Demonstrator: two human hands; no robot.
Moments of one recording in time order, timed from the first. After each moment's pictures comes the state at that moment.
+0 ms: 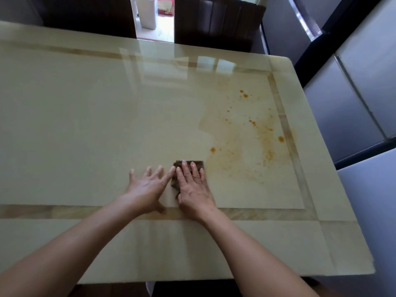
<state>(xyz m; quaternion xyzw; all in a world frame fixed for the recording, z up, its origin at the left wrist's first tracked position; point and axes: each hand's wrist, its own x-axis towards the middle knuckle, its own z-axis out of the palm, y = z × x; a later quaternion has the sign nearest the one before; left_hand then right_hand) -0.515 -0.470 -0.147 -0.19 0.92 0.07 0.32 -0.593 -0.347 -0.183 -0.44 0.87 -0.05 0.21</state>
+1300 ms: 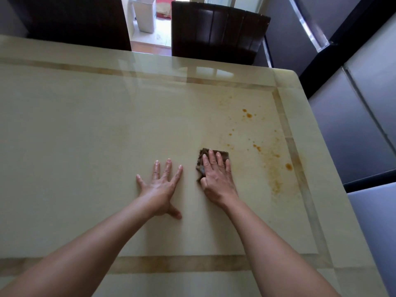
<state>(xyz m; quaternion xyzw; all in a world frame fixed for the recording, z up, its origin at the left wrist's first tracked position) -0.613 -0.507 -0.162 -0.22 0.91 0.15 0.33 -0.730 -0.381 -0.186 -0.37 0.90 -0.07 0.20</state>
